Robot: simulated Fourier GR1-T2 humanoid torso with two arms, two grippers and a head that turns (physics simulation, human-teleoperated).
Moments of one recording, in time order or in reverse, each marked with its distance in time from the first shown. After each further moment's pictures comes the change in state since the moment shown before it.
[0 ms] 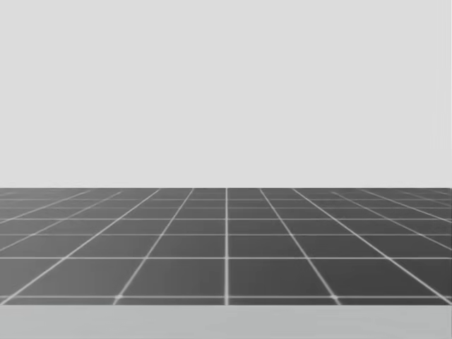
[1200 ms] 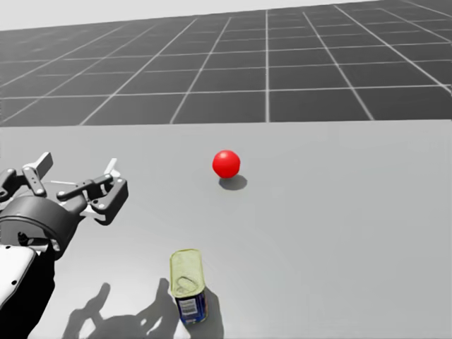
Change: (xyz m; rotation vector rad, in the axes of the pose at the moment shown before) left arm -0.005 0.001 -0.003 -0.016 0.001 -0.014; right arm -0.004 -0.002 -0.001 -0.010 0.027 0.004
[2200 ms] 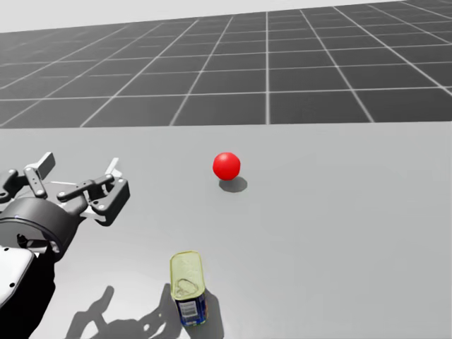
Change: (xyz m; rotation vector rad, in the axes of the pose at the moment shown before) left arm 0.002 -0.001 0.002 -0.020 -0.019 0.024; right arm 0.001 0.002 0.001 0.000 -0.001 0.009
